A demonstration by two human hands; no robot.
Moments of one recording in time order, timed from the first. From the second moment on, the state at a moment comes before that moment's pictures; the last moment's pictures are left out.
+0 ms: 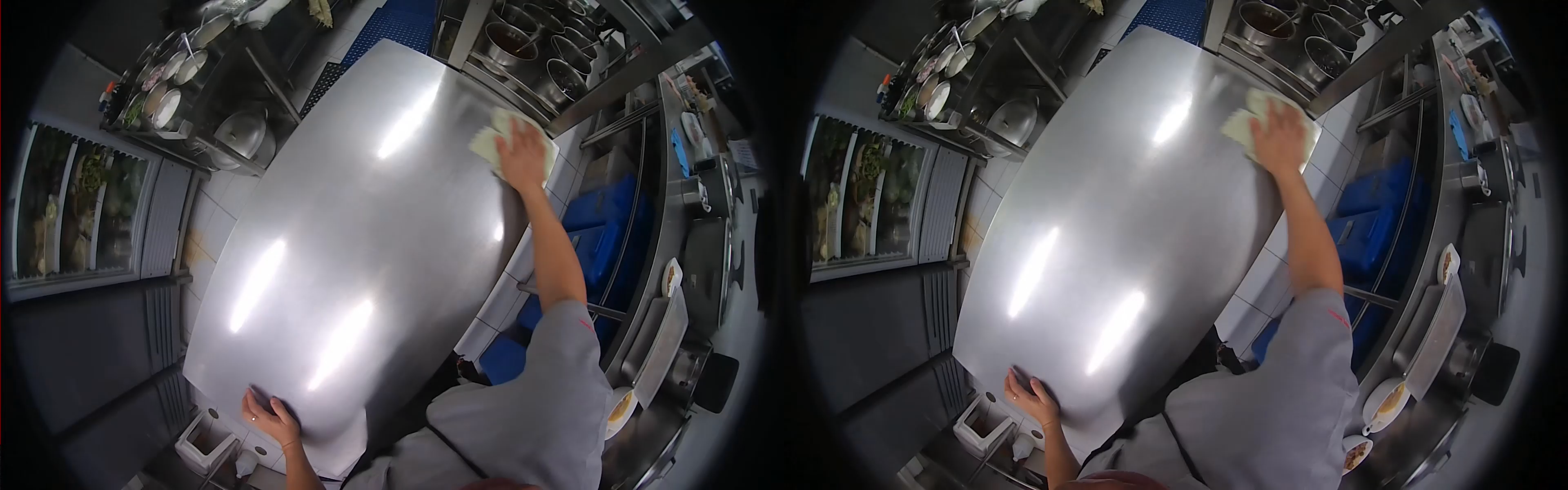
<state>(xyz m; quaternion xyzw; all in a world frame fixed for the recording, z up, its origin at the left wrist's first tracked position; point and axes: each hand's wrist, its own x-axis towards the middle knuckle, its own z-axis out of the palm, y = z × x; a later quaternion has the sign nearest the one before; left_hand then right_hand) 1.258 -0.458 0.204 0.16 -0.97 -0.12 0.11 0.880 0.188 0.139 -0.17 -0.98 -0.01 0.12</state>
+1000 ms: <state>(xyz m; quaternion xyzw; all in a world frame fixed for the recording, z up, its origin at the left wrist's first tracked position) 1.363 -0.558 0.211 0.10 -0.65 -0.75 0.07 1.334 -0.289 0.207 0.32 -0.94 0.11 0.02</state>
